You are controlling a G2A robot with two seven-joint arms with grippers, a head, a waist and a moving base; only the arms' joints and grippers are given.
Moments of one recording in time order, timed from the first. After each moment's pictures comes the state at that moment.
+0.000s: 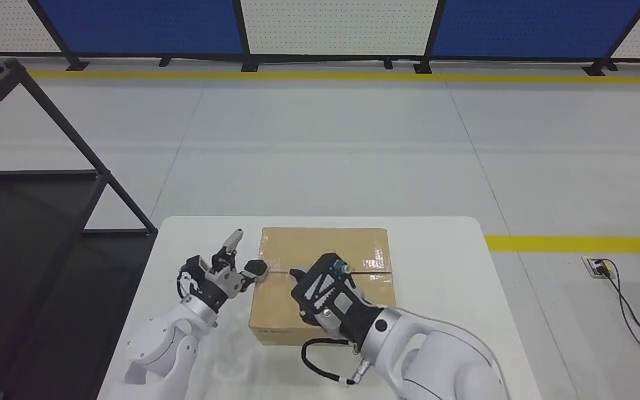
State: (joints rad) left arm 1.04 -1.25 -1.43 -1.46 -0.62 0.12 -0.45; right arm -0.90 -1.36 0.99 -2.08 -1.14 -0.17 0.77
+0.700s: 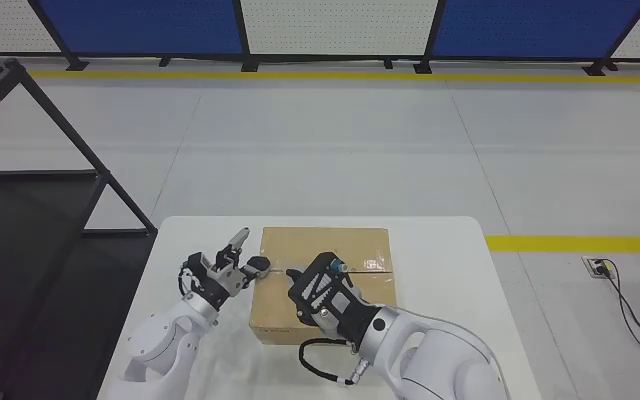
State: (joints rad) left arm 1.03 -1.24 -1.43 -1.47 -0.60 0.14 -0.46; right arm -0.90 -1.36 0.99 -2.08 -1.14 -0.17 0.77
